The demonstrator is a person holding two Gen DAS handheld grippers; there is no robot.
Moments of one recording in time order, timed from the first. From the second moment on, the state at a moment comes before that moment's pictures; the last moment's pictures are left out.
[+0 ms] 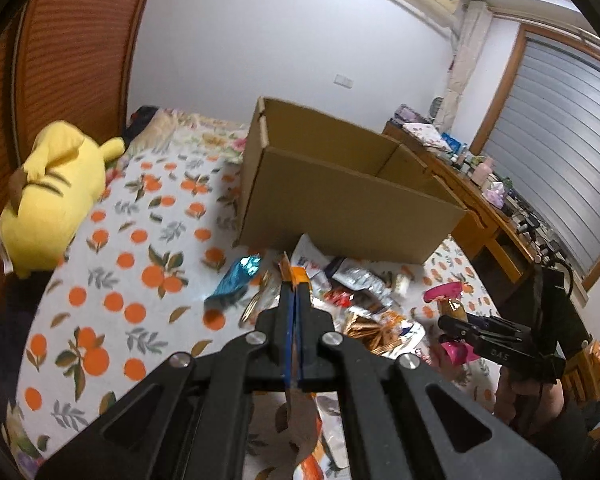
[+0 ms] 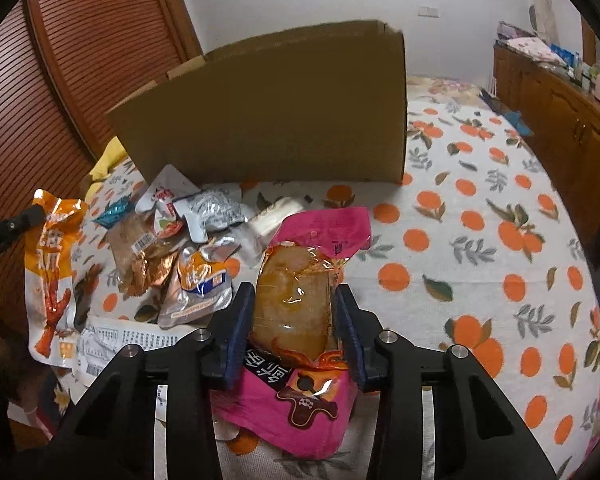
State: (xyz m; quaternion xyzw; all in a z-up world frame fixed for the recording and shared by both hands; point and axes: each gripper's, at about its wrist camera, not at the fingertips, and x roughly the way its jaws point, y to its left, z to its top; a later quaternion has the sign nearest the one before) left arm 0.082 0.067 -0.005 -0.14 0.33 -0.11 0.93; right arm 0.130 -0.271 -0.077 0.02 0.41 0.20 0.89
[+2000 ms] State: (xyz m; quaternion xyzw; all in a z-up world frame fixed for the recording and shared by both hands) left arm 0.263 -0.024 0.139 0.04 0.21 -0.08 0.97; right arm 0.253 -0.258 0.034 0.04 0.31 0.21 0.93
